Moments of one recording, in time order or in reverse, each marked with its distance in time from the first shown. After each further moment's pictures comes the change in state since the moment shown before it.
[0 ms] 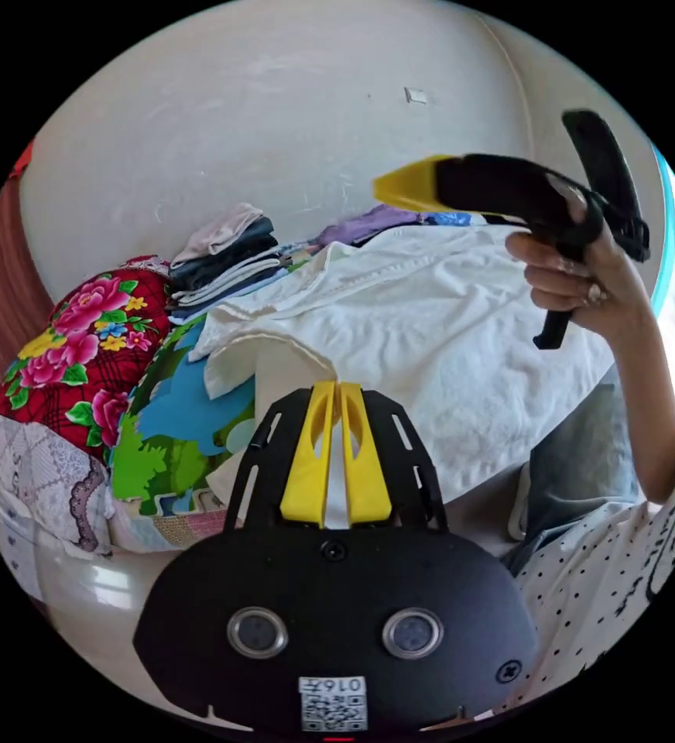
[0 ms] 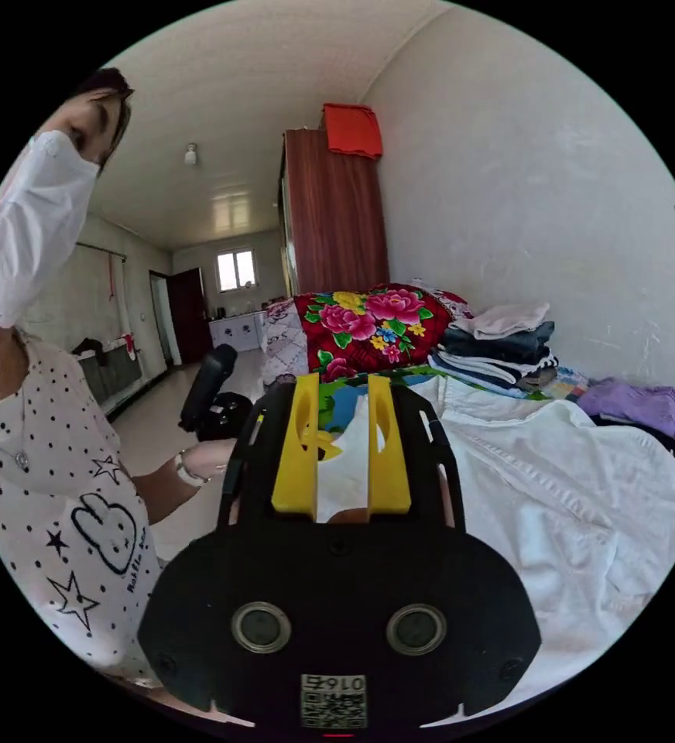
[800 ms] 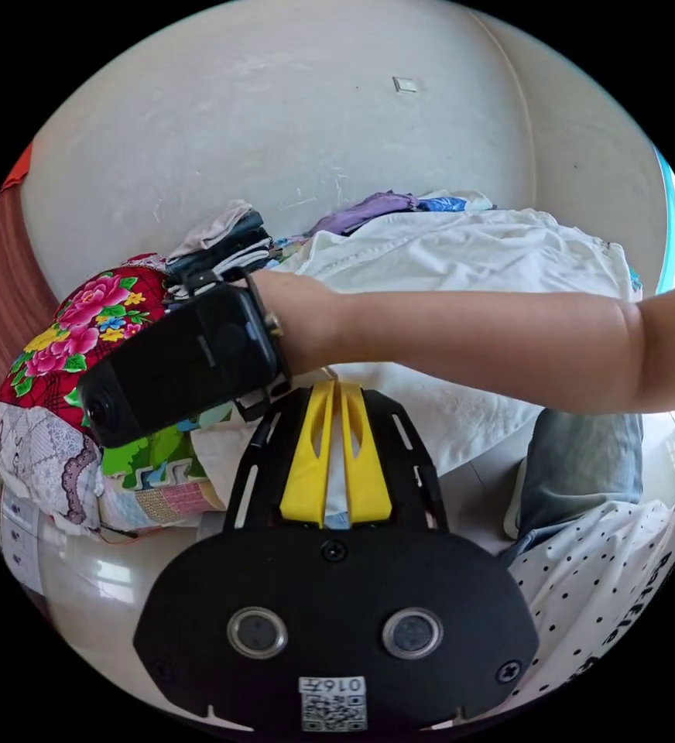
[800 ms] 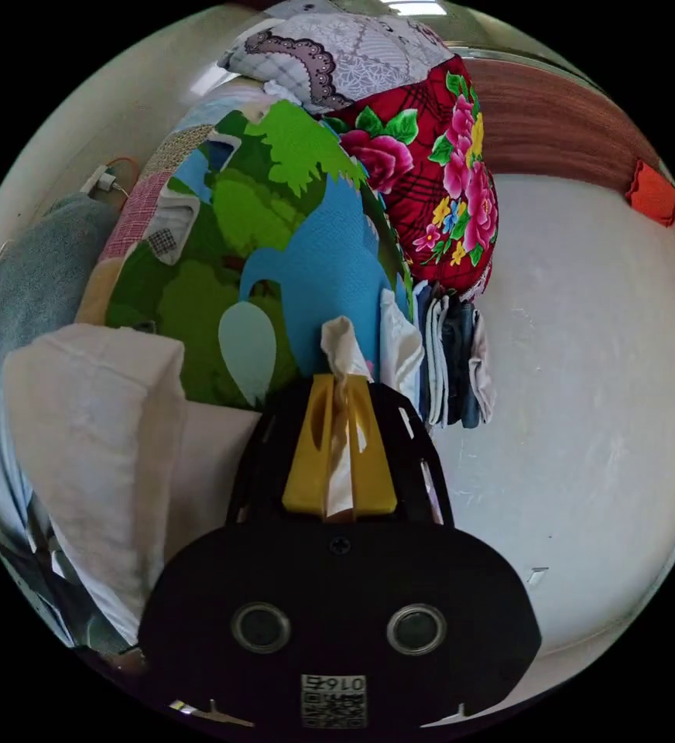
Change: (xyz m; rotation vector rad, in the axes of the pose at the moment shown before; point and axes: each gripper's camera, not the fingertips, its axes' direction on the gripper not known) left arm 0.085 0.160 0.034 0.047 0.034 -0.079; right arm -0.162 -0.158 0.361 -0.644 0.684 -0.912
